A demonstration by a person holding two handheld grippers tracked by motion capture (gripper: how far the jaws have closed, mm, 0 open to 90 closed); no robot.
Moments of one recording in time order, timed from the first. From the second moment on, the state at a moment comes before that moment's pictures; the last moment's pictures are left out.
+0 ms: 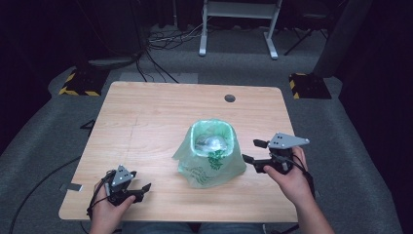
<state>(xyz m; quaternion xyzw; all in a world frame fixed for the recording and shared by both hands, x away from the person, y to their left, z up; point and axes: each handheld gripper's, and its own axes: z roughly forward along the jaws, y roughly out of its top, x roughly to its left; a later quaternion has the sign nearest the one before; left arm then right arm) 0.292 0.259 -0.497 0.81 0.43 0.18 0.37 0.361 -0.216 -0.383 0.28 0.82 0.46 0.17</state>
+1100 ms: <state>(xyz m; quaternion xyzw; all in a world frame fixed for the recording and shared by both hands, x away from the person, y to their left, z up) 0.293 0.259 -0.496 0.81 0.41 0.18 0.38 0.429 -0.131 -0.380 0.25 0.85 0.44 0.16</state>
